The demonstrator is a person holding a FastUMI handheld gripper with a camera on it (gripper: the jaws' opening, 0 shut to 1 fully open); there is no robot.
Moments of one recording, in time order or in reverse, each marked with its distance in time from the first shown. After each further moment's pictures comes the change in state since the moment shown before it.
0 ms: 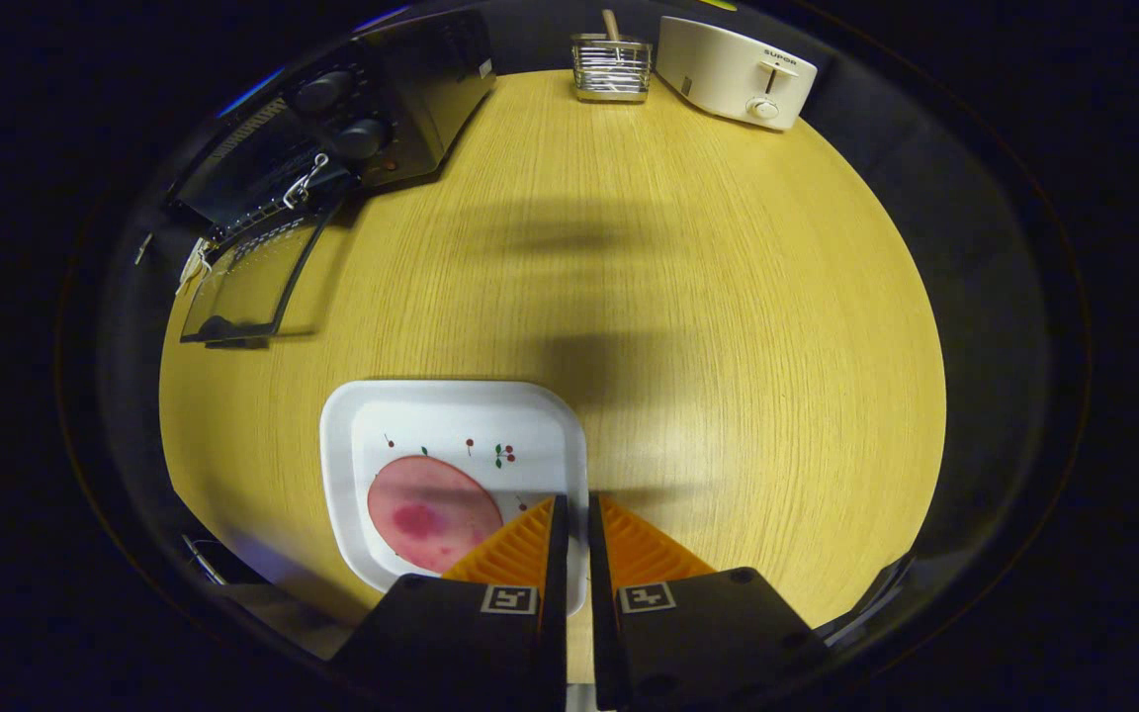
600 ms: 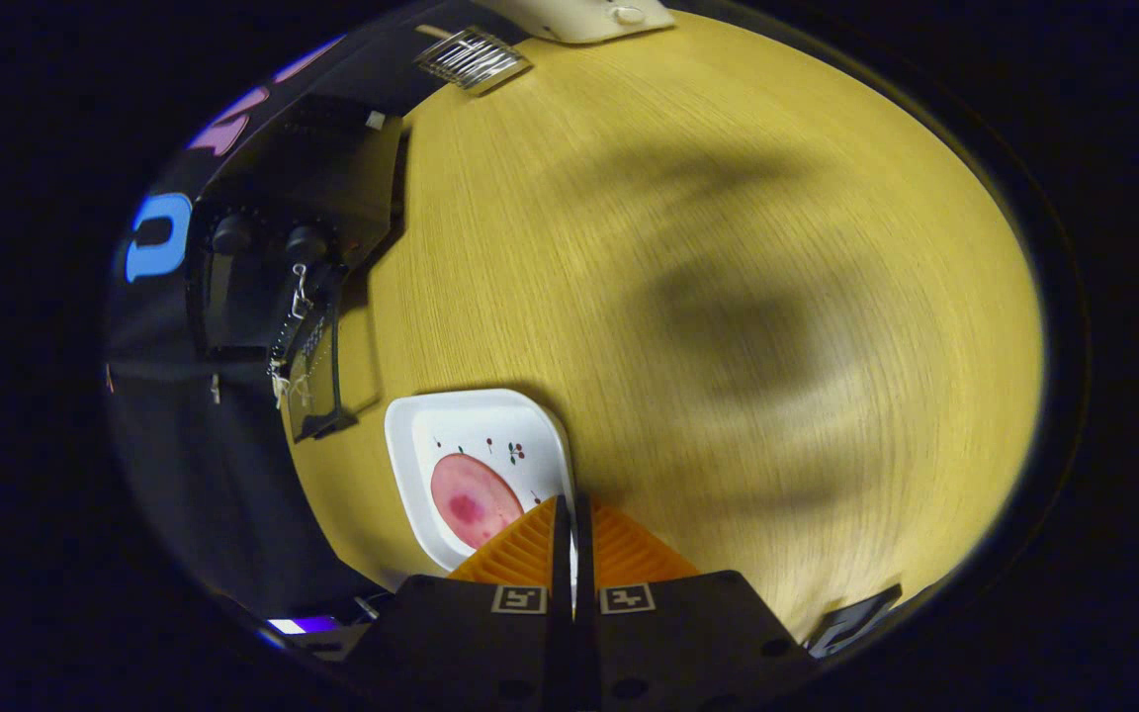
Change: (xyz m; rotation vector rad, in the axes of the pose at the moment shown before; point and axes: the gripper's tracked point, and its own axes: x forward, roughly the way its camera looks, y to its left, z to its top) arm -0.005 0.003 -0.010 0.443 0.123 0.425
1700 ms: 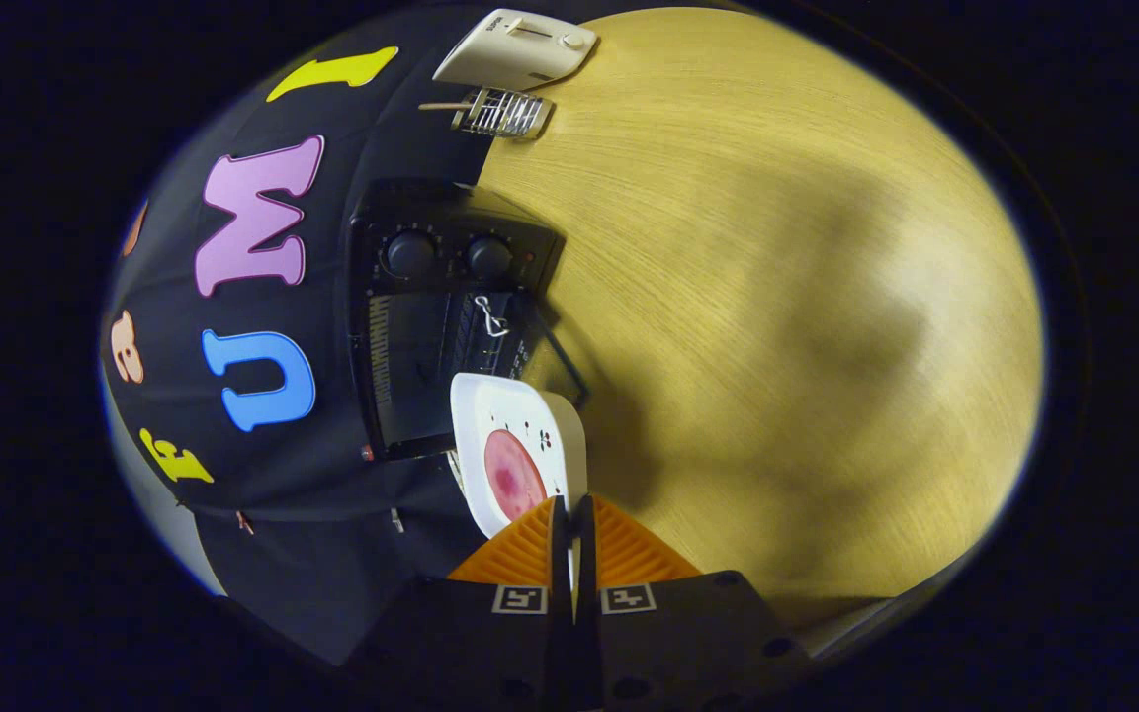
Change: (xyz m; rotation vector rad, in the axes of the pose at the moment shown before) arm -0.004 0.193 -0.028 0.443 -0.268 0.435
